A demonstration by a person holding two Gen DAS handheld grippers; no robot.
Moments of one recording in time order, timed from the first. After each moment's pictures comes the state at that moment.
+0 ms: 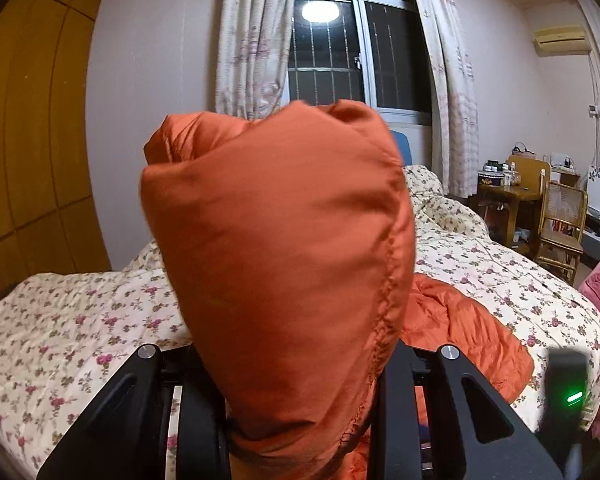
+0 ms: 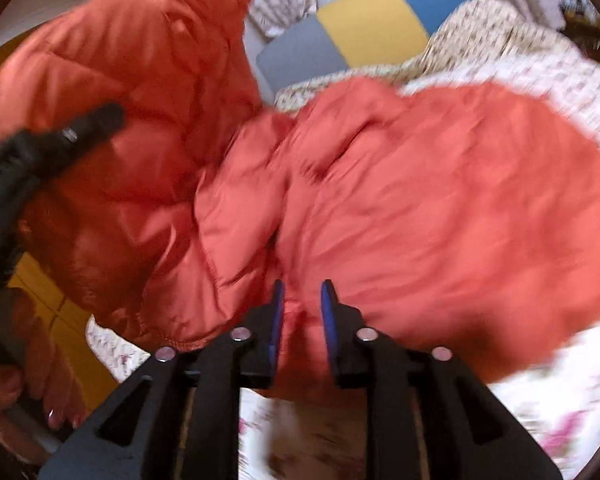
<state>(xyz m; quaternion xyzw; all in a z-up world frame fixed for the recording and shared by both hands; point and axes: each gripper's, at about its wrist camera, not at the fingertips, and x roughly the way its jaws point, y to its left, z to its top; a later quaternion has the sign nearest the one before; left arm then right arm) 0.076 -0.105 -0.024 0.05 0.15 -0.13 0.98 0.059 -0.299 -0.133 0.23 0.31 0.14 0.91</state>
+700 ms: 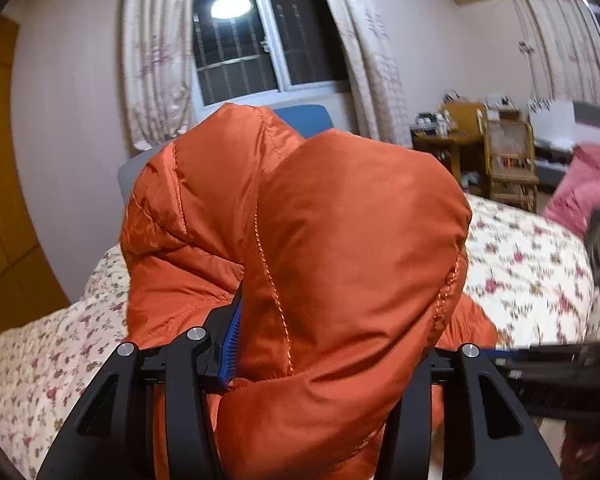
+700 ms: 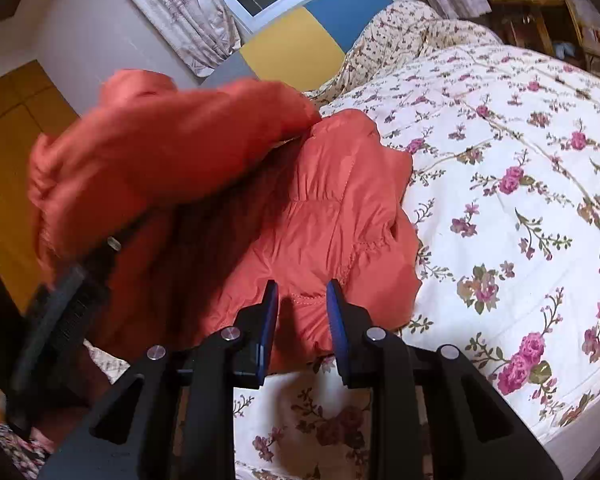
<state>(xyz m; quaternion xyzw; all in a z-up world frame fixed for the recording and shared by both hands) 0.065 -0.203 -0.075 0.16 0.16 -0.23 0.95 0.021 -0.403 -0.142 0.31 0.31 0.08 0.90</state>
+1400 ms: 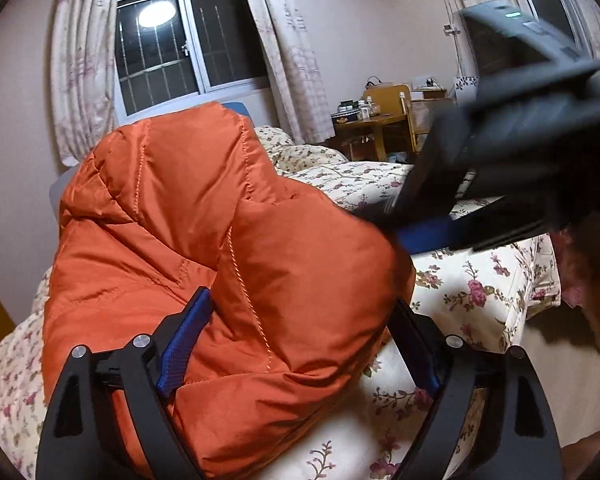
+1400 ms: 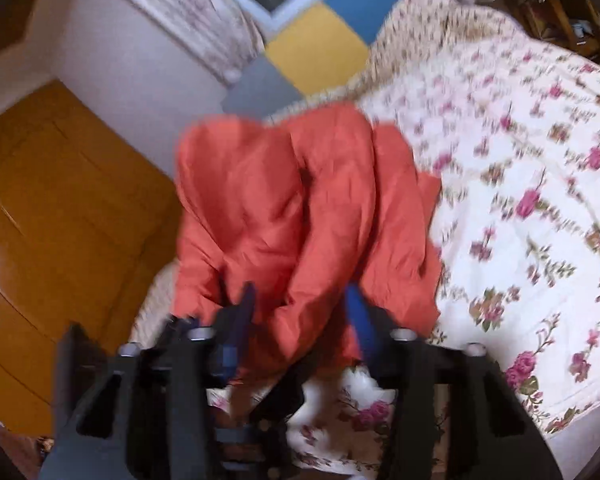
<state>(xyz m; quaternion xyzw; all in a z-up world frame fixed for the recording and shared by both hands) 0.035 -0.226 -0.124 0.20 0.16 -0.36 0.90 0.021 -0.401 -0.123 0.31 0.34 0.12 0.88</state>
